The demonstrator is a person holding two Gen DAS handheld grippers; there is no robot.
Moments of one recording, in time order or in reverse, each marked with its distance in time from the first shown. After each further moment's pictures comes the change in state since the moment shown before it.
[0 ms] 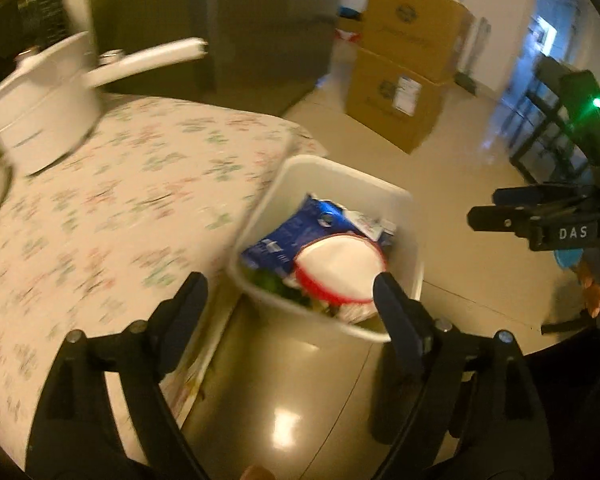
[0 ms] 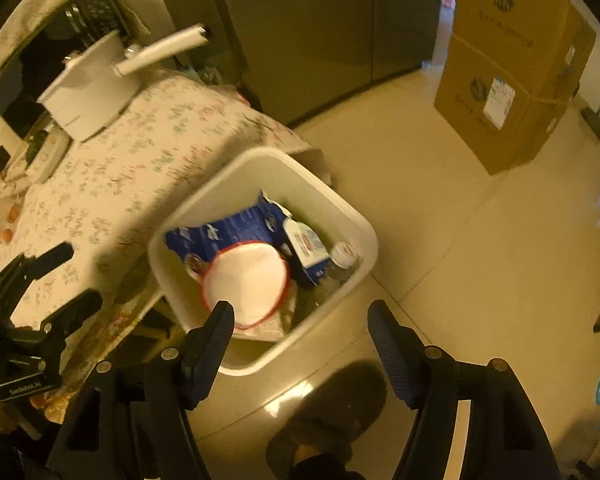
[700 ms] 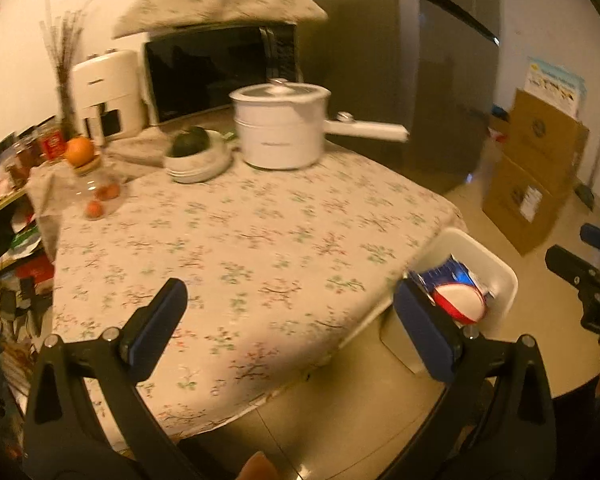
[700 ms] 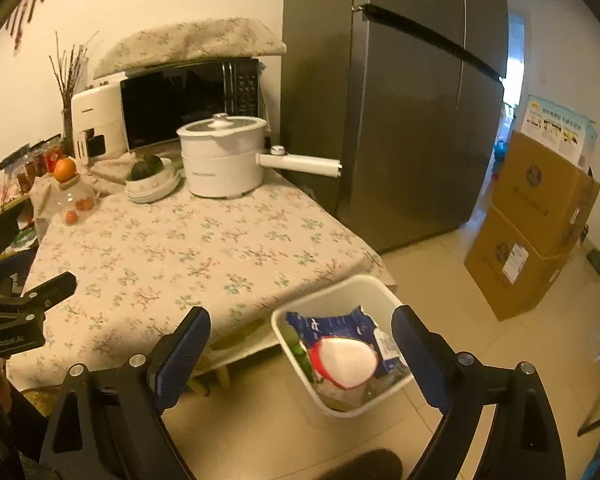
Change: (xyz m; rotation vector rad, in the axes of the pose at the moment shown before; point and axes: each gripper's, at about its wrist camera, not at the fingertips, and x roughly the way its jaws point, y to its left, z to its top) left arm -0.167 0.065 -0.096 -0.334 -0.280 0.489; right arm -0.107 0.153 -0.066 -0.281 -0.480 0.018
